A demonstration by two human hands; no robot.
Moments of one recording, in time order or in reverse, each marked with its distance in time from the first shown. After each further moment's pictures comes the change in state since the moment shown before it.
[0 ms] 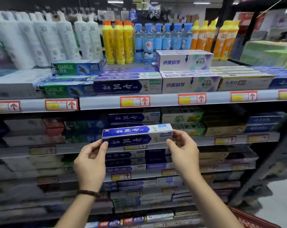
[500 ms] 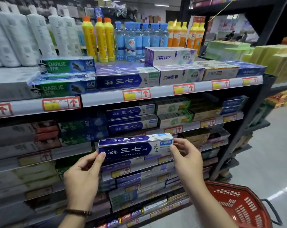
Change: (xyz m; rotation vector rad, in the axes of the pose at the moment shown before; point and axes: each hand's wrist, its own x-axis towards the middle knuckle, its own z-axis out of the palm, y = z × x) left_hand 0.007 -0.005 -0.088 -0.051 -0.248 -0.160; right_hand -0.107 -0.010 0.028 -0.011 0.216 0.027
